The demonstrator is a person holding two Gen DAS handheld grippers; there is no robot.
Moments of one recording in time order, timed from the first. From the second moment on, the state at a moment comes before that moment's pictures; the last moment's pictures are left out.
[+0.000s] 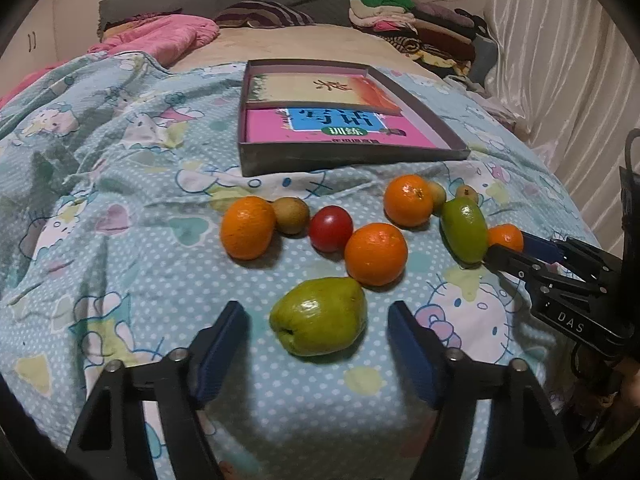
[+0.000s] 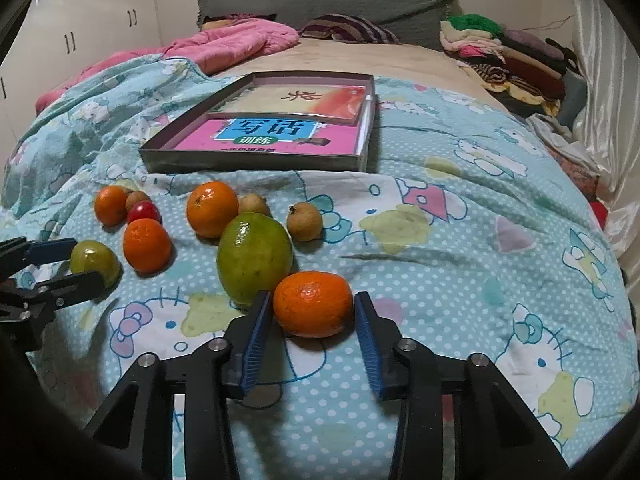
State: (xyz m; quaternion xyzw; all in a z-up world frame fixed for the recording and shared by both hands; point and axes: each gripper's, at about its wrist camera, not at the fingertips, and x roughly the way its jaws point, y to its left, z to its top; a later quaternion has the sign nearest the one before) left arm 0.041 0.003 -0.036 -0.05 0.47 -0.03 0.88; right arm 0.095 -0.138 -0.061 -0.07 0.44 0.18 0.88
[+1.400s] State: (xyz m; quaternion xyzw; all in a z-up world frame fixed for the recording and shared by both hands) left arm 0.168 0.034 -0.001 -0.07 0.47 -0.05 0.88; right arm 0.189 -0.122 -0.010 -0.05 0.39 0.21 0.90
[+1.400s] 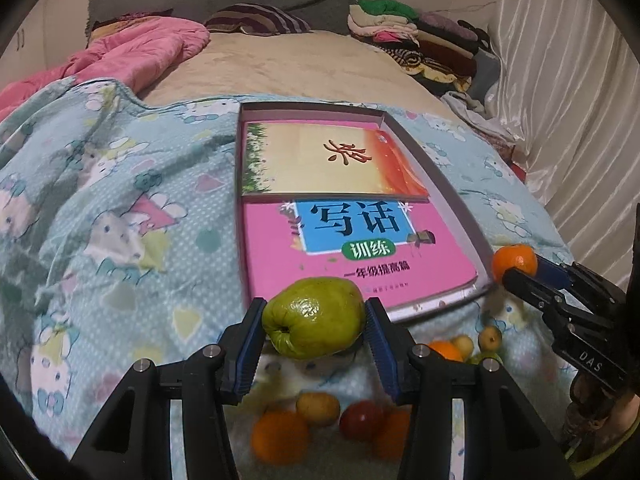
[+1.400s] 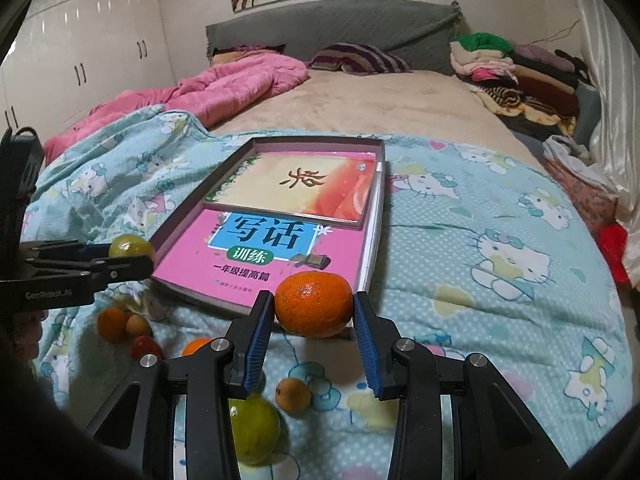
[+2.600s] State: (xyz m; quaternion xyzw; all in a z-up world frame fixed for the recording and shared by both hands) left arm 0.200 0.022 -0.031 -0.03 0.49 -0.05 0.87; right arm 0.235 -0.093 -0.041 -0.10 0.45 0.21 0.86
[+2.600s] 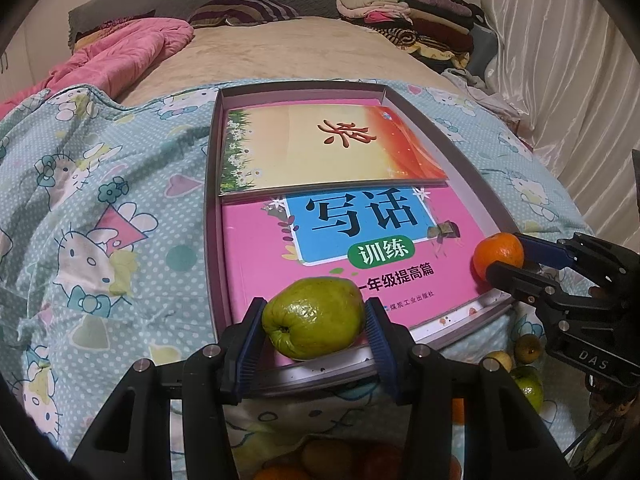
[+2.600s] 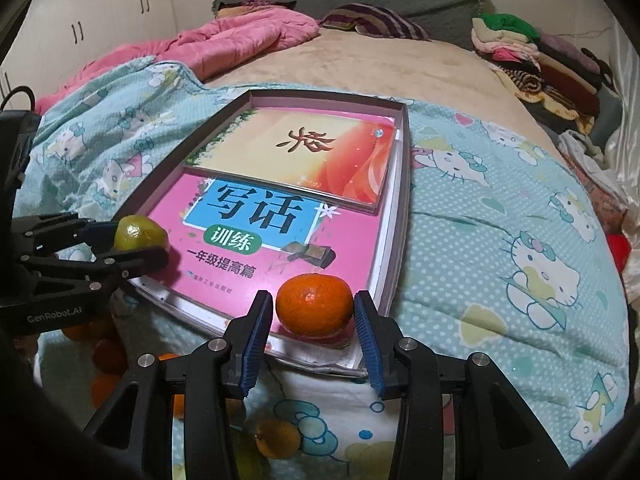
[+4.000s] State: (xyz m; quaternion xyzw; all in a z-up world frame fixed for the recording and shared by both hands) left arm 0.149 0.038 0.036 -0.04 0.40 -0.04 0.91; right arm 0.171 -0.129 0.017 -0.04 0.33 0.22 0.92
